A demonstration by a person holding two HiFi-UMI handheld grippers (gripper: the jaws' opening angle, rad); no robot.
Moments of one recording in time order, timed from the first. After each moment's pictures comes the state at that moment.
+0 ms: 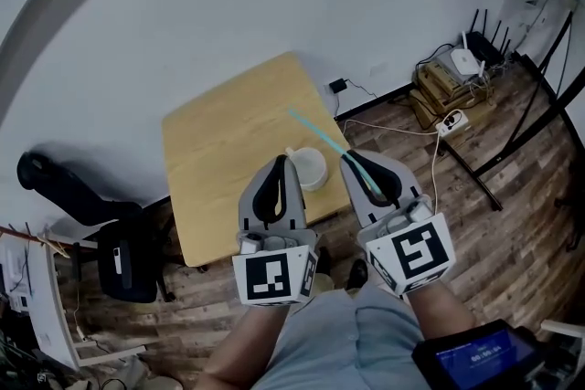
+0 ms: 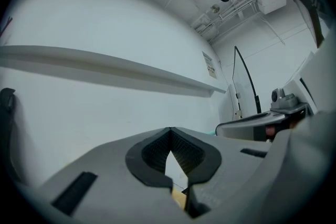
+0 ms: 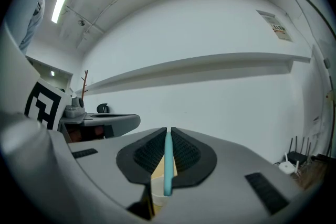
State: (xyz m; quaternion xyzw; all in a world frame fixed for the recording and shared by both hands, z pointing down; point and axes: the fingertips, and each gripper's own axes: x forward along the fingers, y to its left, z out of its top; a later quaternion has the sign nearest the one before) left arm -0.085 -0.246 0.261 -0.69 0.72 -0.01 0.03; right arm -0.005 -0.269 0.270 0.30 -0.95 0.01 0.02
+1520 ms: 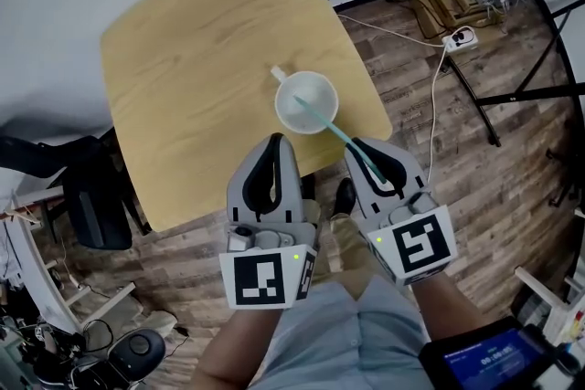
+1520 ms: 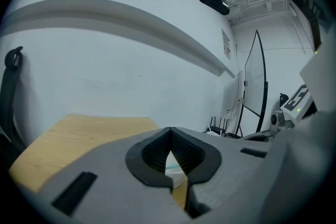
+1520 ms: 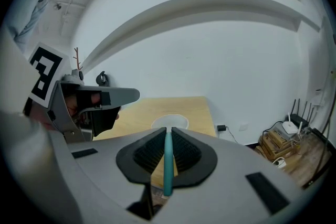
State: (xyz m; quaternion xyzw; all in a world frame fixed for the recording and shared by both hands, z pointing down) left arm -0.140 -0.260 0.435 -0.68 0.72 -0.04 -0.14; right arm -0.057 -0.274 0.479 0.28 -0.93 0.13 0.19
